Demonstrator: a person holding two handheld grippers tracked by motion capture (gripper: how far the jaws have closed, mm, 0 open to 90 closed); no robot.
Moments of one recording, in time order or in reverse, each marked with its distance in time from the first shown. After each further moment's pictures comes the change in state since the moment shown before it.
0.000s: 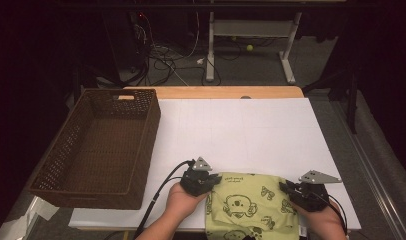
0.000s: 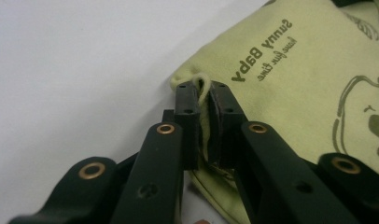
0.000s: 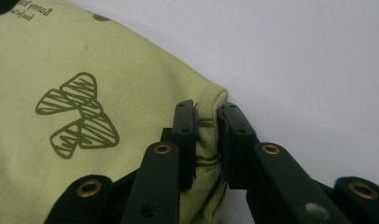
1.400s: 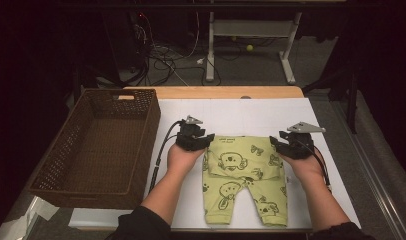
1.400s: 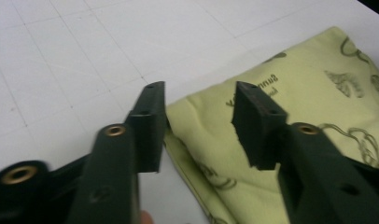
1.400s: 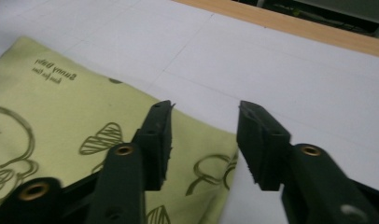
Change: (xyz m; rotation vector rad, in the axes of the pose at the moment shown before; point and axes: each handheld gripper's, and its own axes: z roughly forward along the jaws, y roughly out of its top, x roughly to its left) left arm 0.078 0.075 -0.007 -0.108 0.194 -0.138; right arm -0.041 0.107 0.051 -0.108 -0.131 -0.016
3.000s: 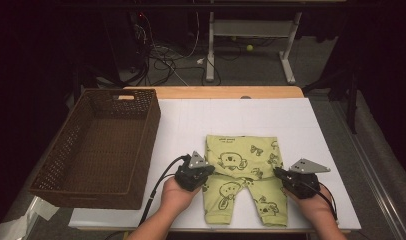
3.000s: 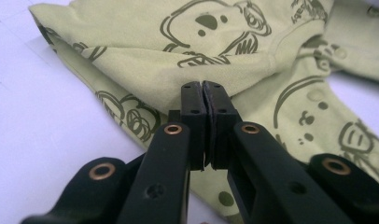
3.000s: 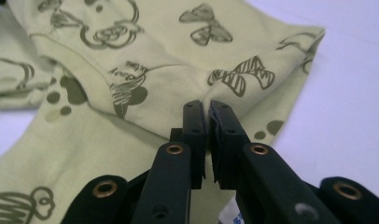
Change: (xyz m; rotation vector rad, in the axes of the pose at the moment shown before) left arm -0.057 -0.074 -0.029 0.050 -0.082 0.202; right arm 0.038 -0.072 -0.046 0.032 0.101 -0.094
